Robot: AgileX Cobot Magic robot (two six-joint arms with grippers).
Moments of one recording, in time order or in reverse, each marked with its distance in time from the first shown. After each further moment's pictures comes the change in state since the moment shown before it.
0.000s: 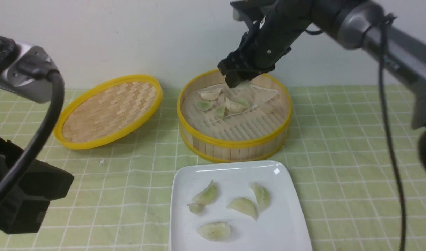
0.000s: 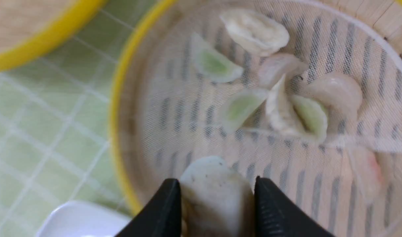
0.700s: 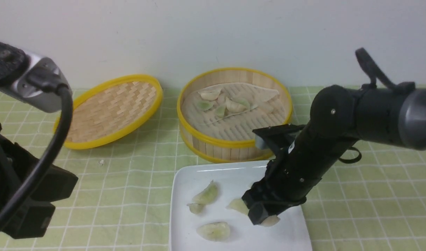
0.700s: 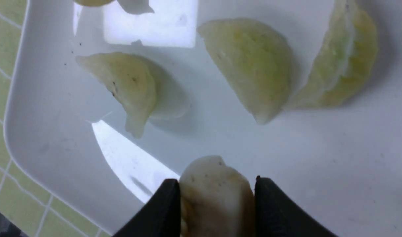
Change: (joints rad) right arm 0.097 -0.345 1.030 0.216 -0.288 -0.073; left arm 0.000 0.000 0.031 0.003 -0.029 0.045
